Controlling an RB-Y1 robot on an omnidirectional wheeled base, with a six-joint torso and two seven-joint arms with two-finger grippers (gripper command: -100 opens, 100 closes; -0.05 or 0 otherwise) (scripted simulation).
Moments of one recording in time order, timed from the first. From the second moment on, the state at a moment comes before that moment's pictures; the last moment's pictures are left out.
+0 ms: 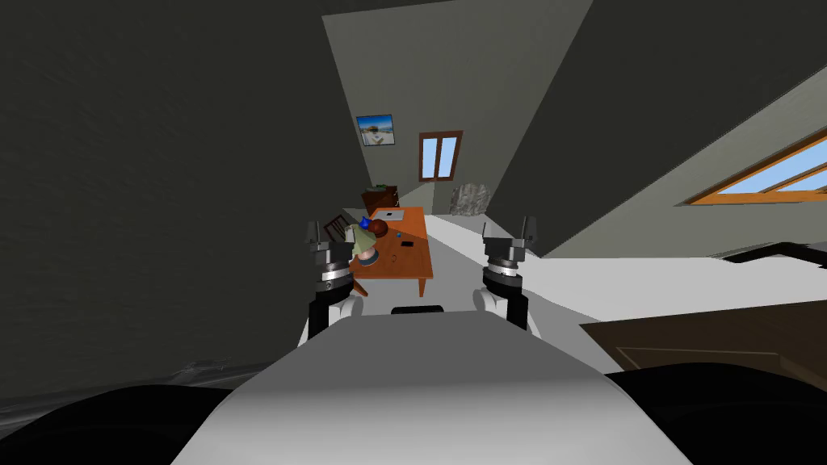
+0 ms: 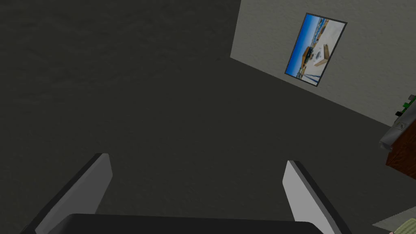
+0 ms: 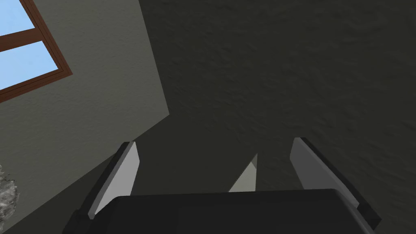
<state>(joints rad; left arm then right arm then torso) 0.53 -0.01 -0.06 -2.37 0.06 -0.41 0.16 0.49 -0.01 -0.03 -2.27 -0.12 -0.61 -0.16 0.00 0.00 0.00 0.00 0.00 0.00</state>
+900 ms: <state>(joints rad) 0.44 0.12 -0.03 -2.20 0.09 -0.37 0.20 0.49 -0.01 -0.03 -2.27 -0.12 -0.61 -0.16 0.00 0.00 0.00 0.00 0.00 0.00</state>
